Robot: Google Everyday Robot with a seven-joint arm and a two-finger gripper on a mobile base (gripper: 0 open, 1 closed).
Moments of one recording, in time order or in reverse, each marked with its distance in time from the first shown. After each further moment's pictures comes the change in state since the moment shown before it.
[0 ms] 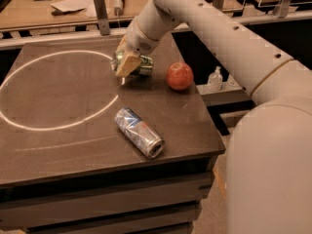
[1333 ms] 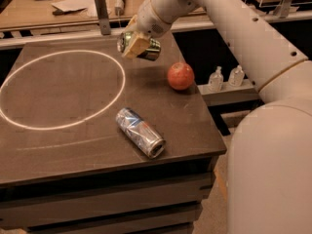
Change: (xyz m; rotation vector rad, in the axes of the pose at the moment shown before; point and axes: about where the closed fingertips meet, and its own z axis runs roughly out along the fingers) arm 0.003 -0.031 -0.056 0.099 -0.064 -0.012
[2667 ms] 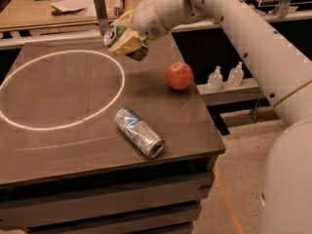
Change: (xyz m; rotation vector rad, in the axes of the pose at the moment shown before) arm -0.057 0.019 -0.010 0.043 -0.292 -0.036
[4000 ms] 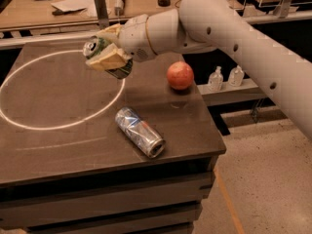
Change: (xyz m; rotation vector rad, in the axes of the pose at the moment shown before) arm -0.052 0.066 0.010 0.076 -0.158 0.096
